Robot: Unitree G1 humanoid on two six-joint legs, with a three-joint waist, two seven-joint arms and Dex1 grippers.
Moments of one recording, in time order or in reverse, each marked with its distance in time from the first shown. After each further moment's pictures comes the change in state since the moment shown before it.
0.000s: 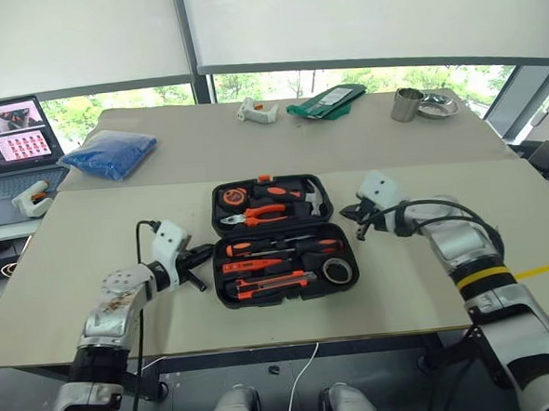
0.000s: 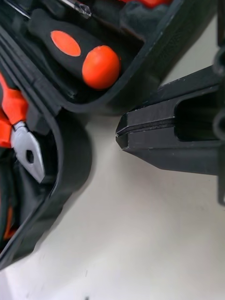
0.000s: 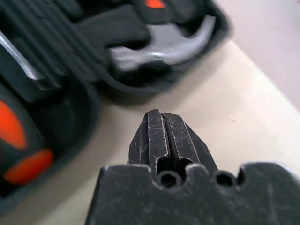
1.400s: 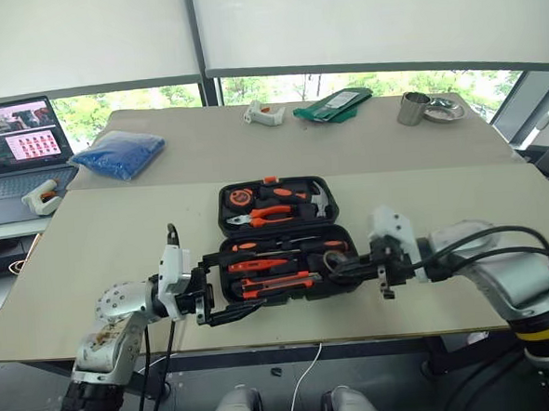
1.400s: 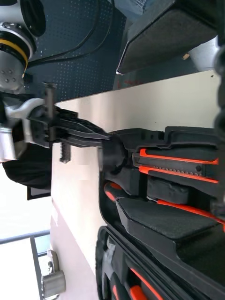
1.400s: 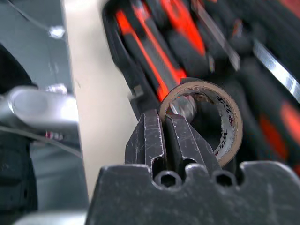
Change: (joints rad) left arm 0.254 0.030 0.017 -0.415 -0.314 -0.177 -0.464; right arm 0.303 -0.296 0.036 -0.825 0.367 0.589 0.241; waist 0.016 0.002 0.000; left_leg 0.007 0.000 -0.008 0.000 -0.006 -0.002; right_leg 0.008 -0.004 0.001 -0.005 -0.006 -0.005
